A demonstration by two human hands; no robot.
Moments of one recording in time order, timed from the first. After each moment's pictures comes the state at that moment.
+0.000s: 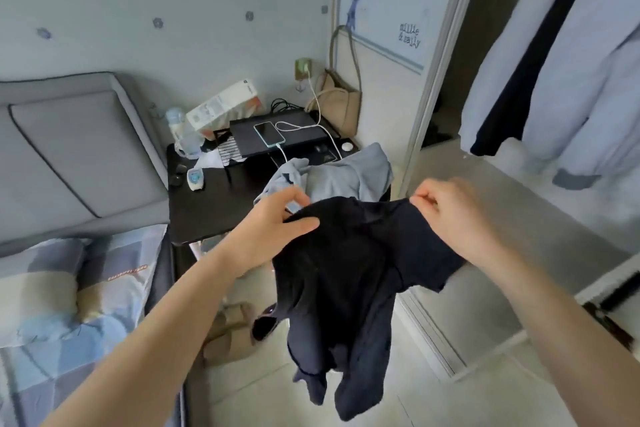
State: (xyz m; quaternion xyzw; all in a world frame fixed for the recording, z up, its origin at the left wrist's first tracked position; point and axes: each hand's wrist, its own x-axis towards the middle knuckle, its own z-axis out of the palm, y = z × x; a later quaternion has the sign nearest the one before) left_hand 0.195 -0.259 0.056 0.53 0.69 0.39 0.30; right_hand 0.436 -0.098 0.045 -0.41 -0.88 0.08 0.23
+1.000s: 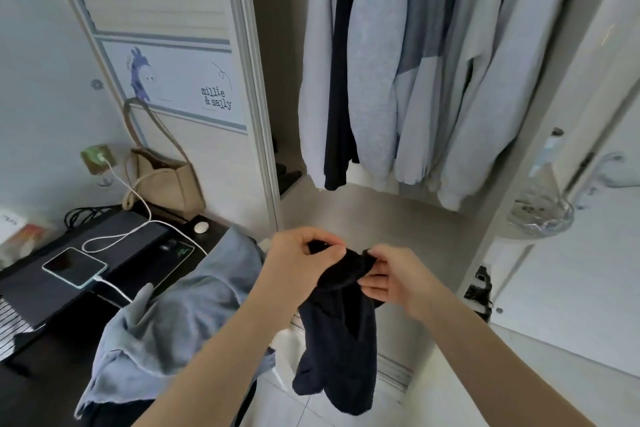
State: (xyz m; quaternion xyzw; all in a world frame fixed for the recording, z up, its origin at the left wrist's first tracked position) left_hand 0.305 -0.033 0.063 0.59 0.51 0.41 0.47; right_hand 0.476 -0.023 0.023 -0.60 -0.22 0.63 0.44
